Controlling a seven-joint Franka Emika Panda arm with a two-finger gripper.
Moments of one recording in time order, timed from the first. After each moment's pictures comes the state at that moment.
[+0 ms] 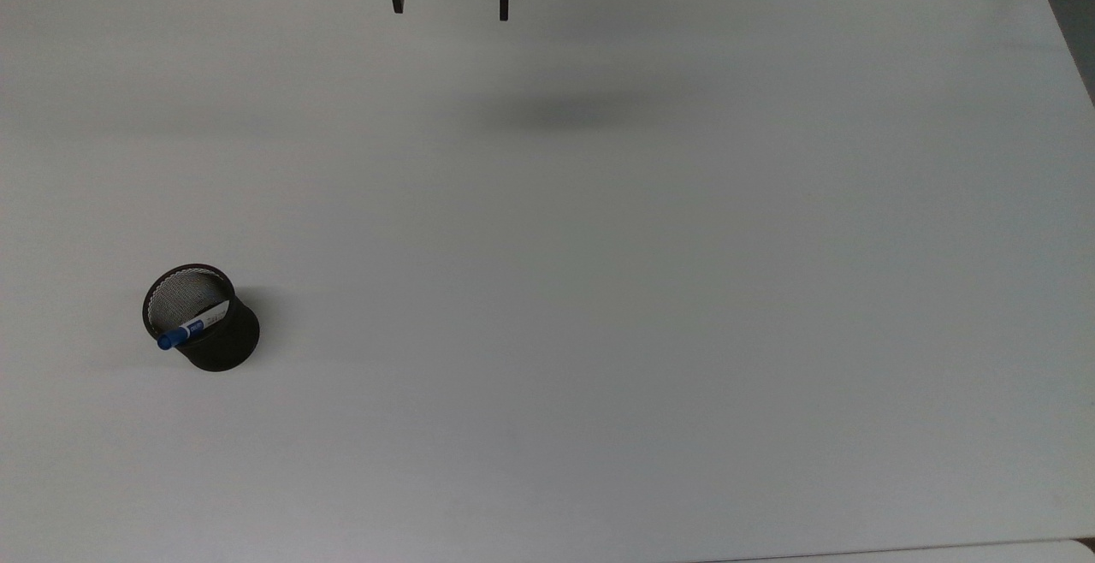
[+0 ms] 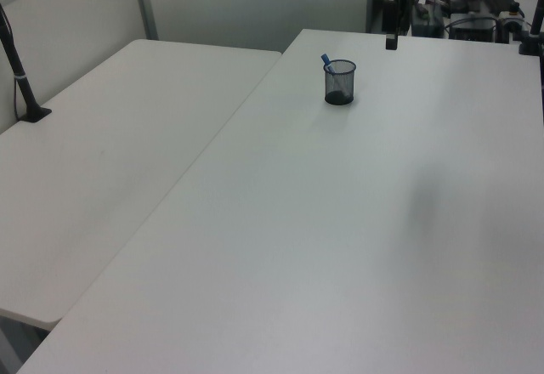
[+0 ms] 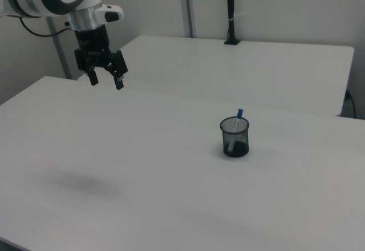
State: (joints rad) arm 0.03 0.05 0.05 -1.59 -0.06 1.62 0.08
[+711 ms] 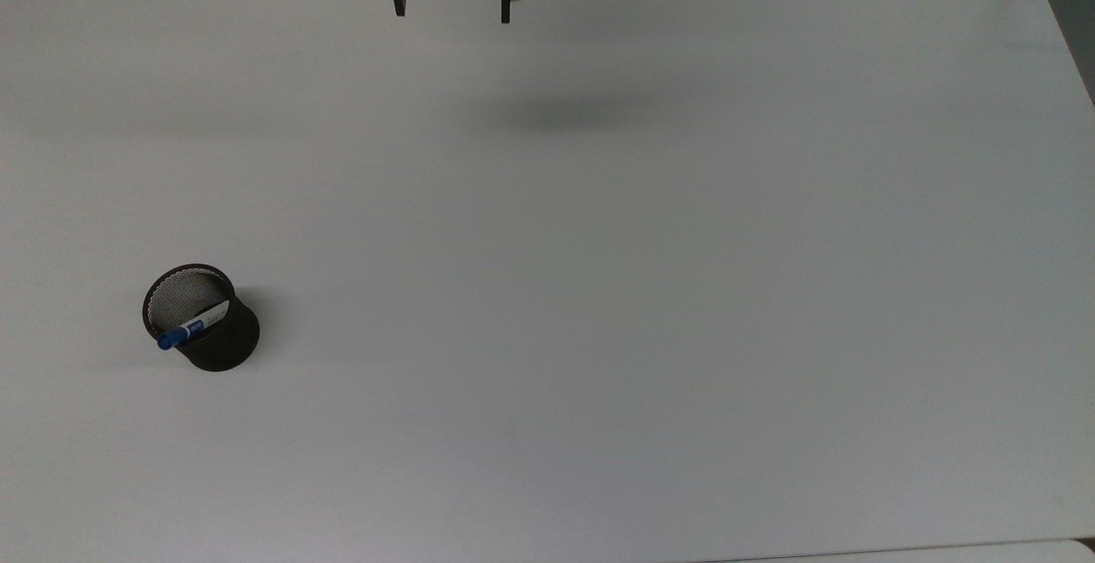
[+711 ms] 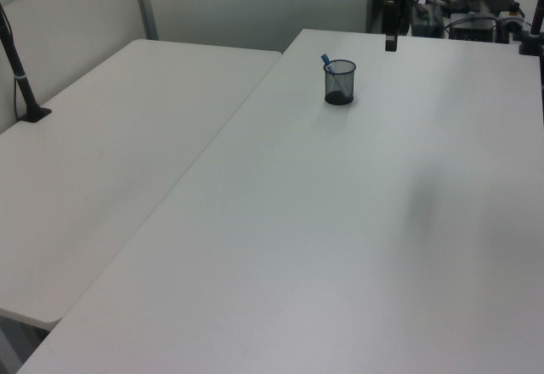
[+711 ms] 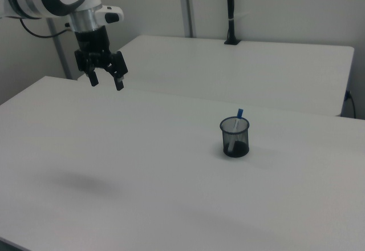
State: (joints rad) arm 0.03 0.05 0.05 -1.60 -0.06 1.63 0.08
